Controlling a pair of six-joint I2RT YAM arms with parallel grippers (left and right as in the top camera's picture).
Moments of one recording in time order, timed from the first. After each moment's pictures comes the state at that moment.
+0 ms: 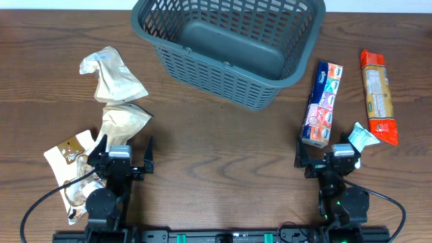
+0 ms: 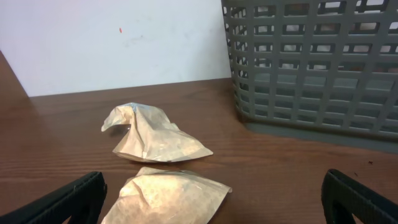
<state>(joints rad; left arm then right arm) -0.08 0.01 0.03 -0.12 -0.04 0.09 0.05 0.01 0.01 -0.07 0.00 -0.02</state>
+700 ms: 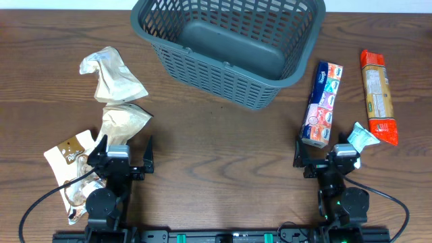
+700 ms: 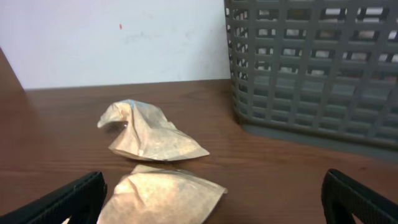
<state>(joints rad) -0.08 0.01 0.03 -0.13 -0.03 0.02 0.05 0.01 0.01 -0.07 -0.03 0.11</state>
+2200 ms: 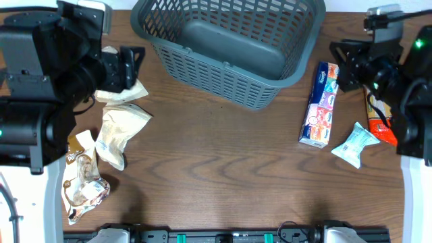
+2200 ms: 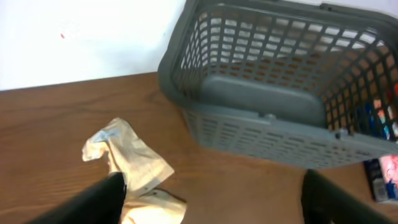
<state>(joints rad) -0.08 1.34 1.88 -1.15 0.15 0.04 -0.03 1.26 1.63 -0.87 -0.35 -0.02</state>
